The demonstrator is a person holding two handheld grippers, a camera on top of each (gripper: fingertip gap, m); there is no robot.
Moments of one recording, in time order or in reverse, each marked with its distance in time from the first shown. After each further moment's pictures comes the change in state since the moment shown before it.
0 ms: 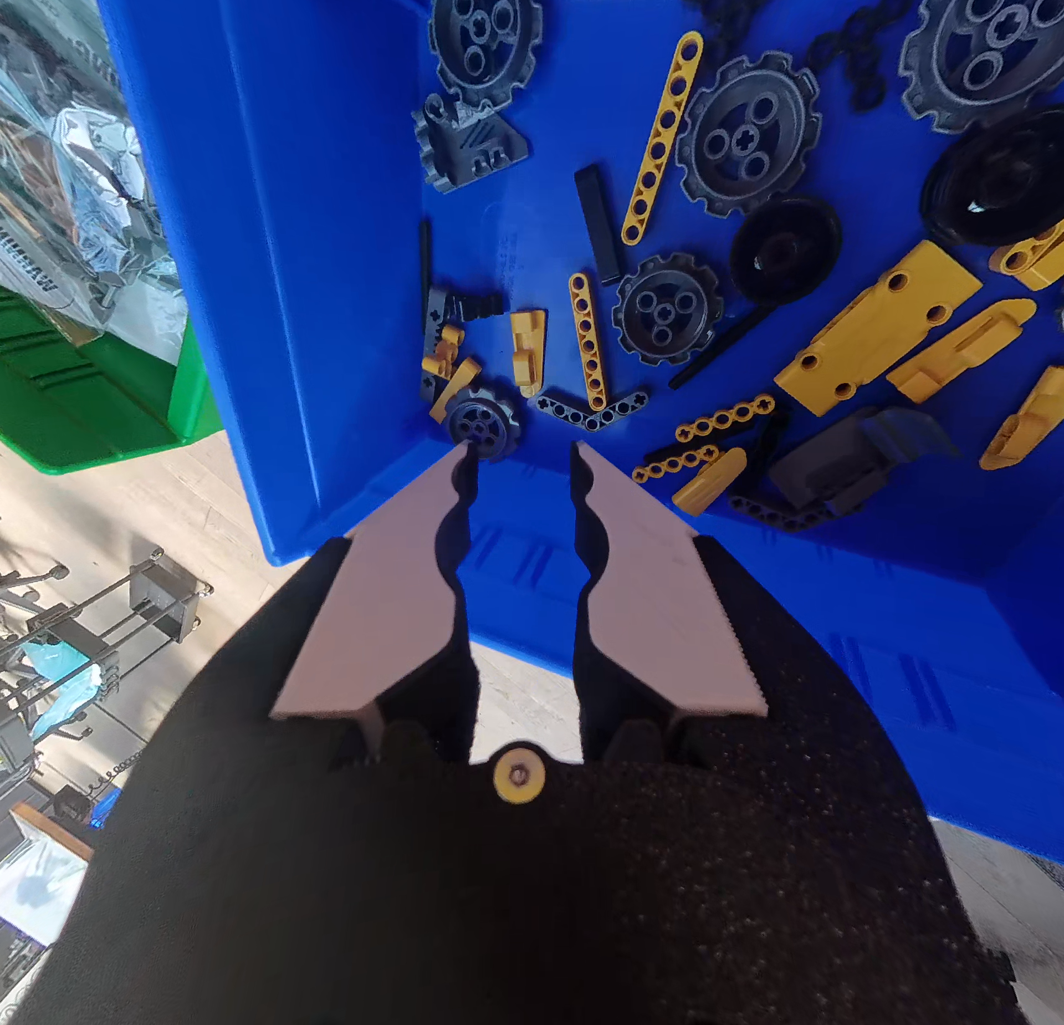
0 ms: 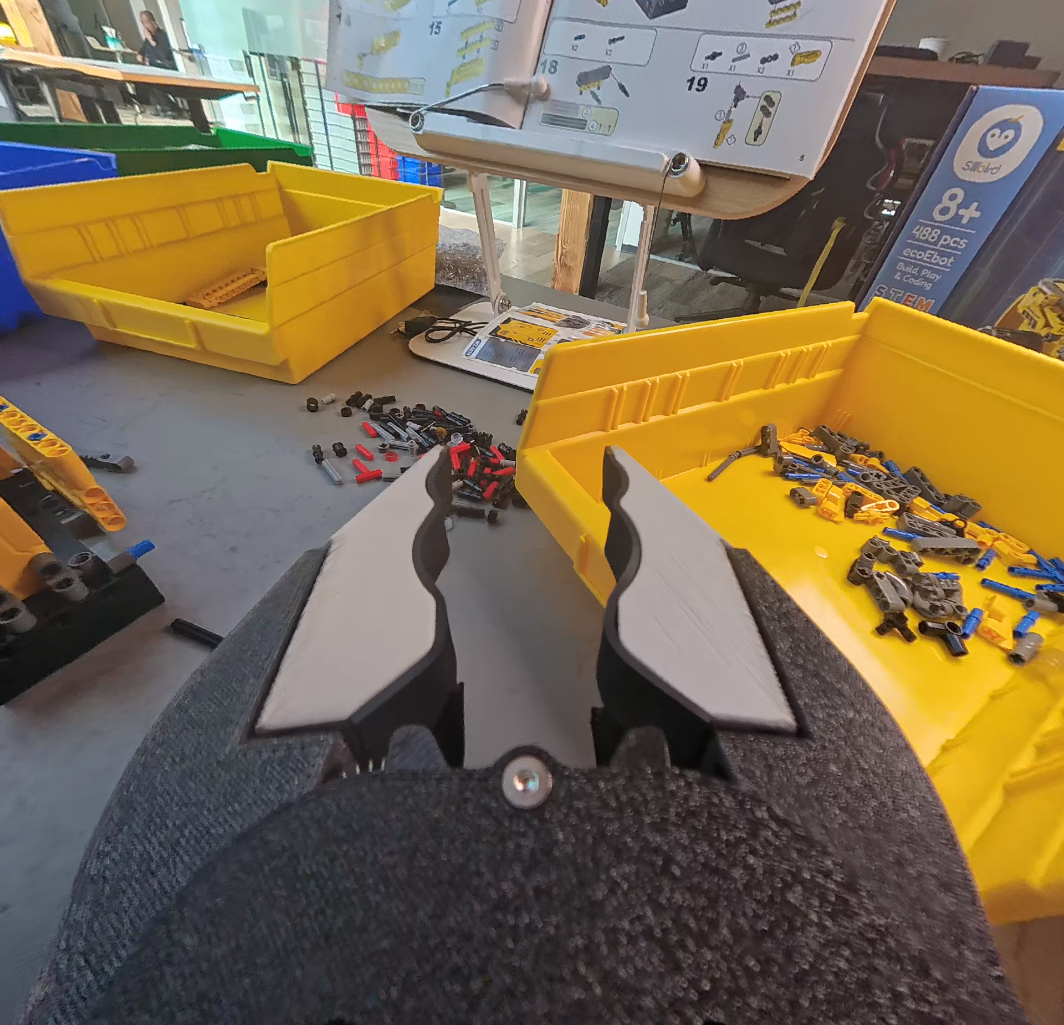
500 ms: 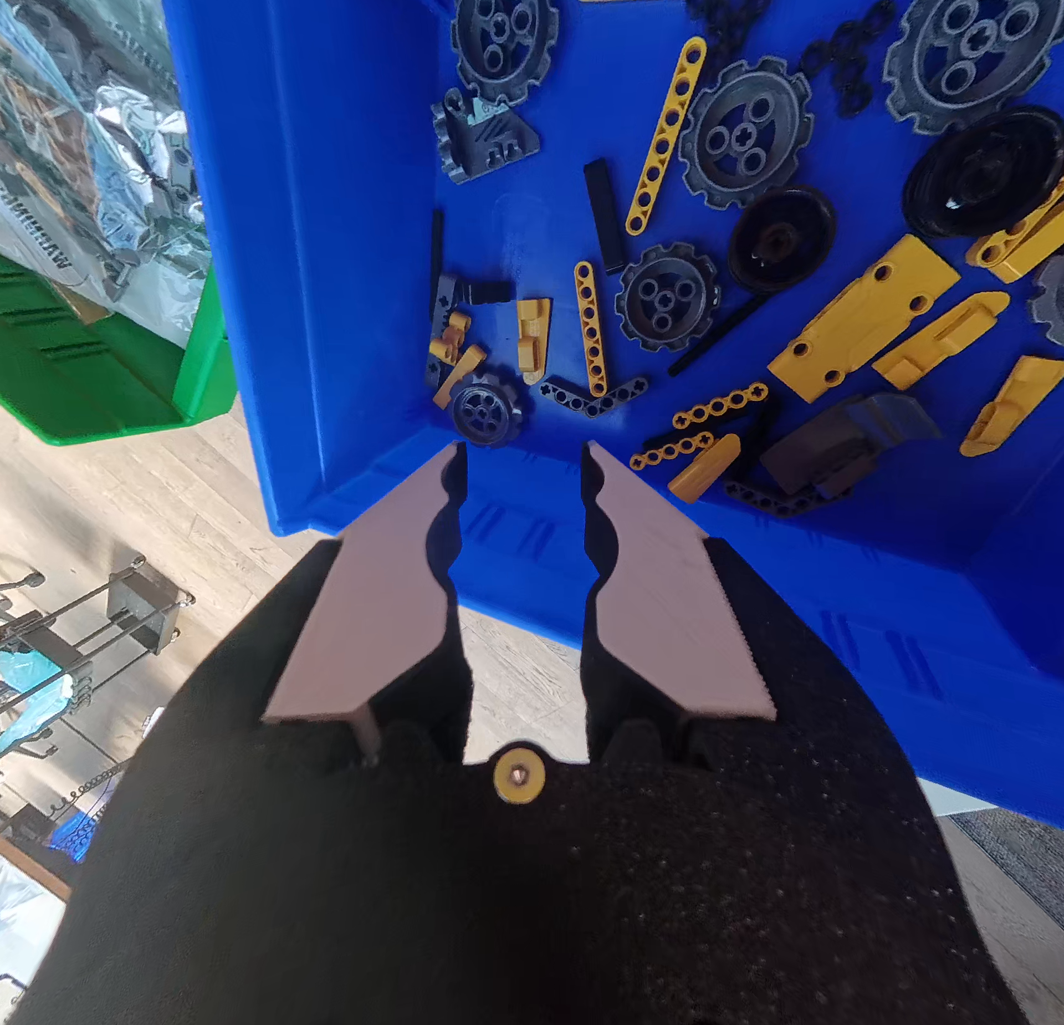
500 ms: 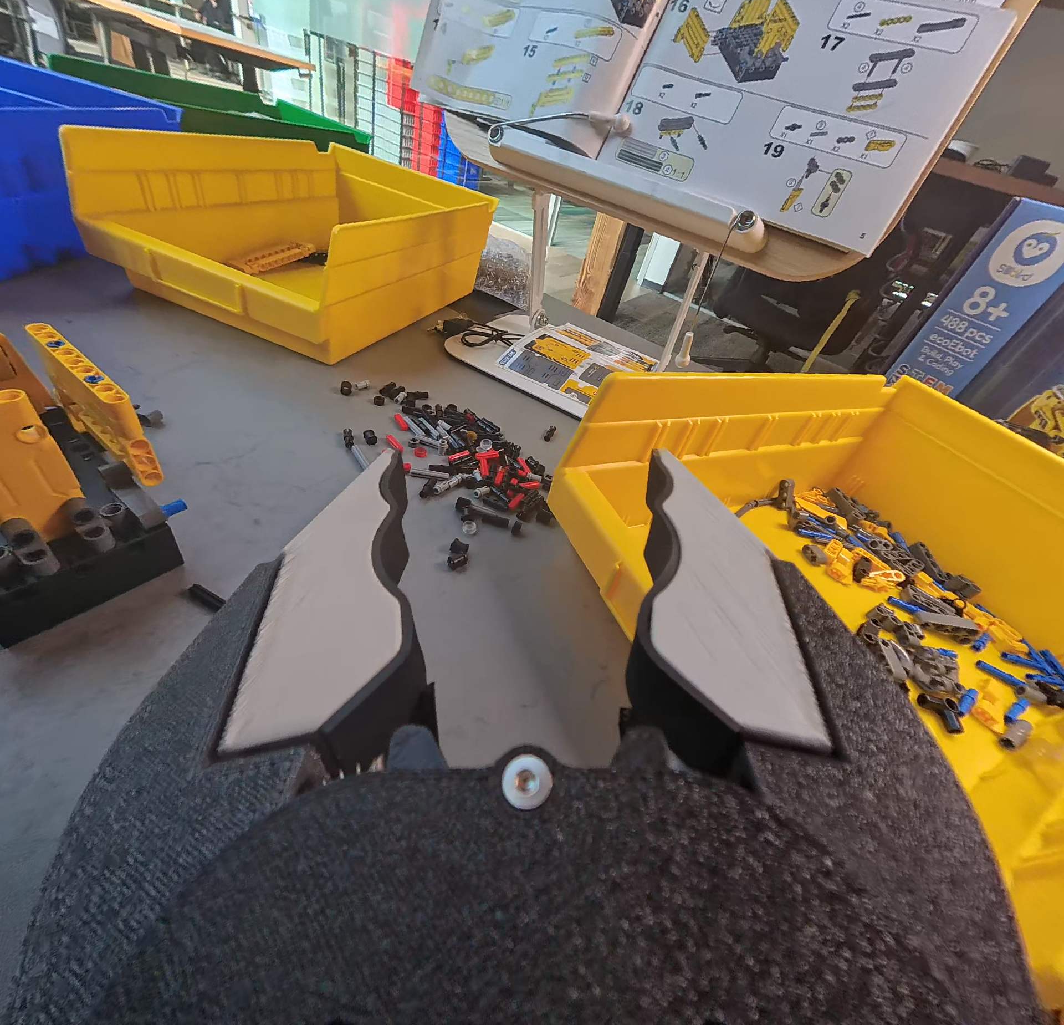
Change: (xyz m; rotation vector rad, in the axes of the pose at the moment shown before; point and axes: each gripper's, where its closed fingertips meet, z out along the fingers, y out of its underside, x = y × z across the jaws) left arm 0.001 0.004 -0.009 0.043 0.009 -0.025; right arm -0.023 -0.004 0.001 0.029 -0.058 -0.148
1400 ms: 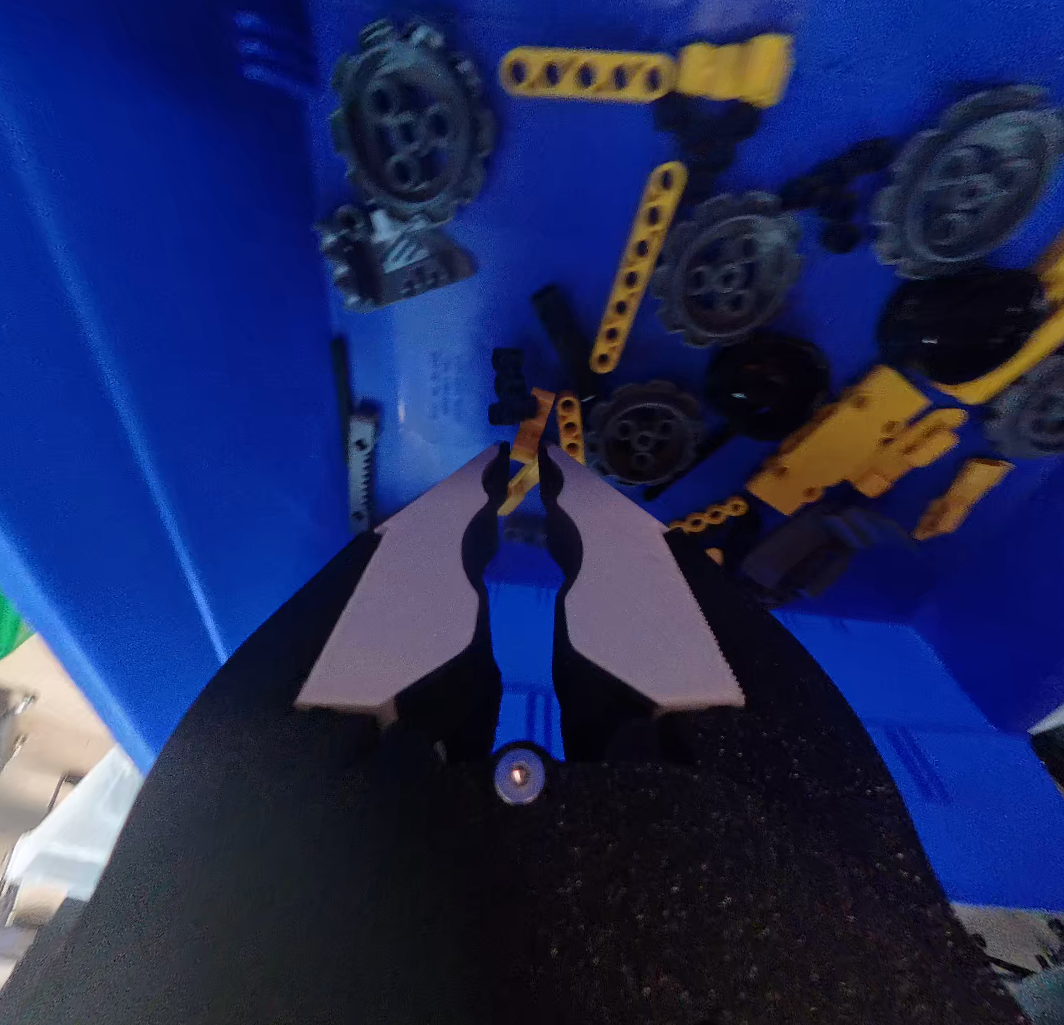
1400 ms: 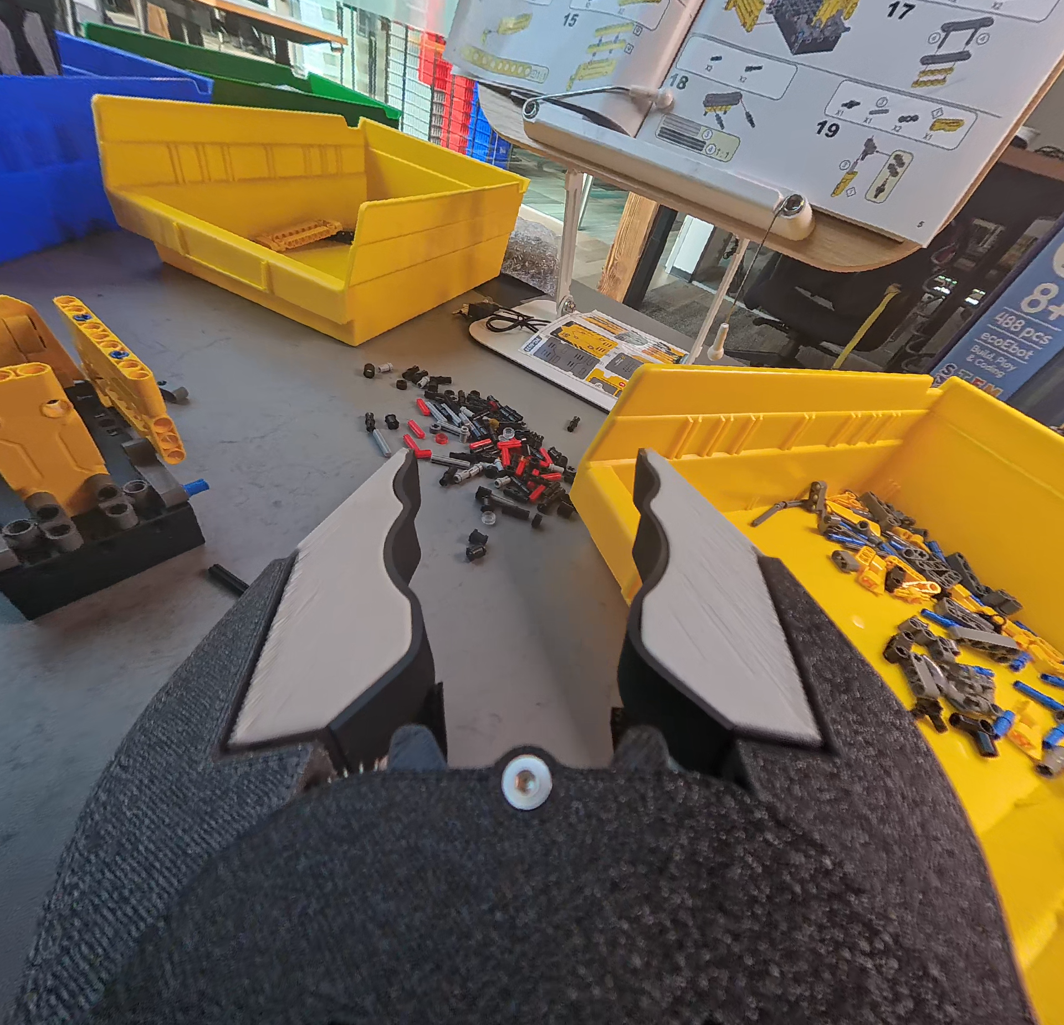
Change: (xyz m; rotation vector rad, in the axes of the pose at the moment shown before) left arm 0.020 -0.036 0.057 -0.063 0.316 0.024; right arm -0.010 0.005 0.004 -0.027 -0.053 -0.015
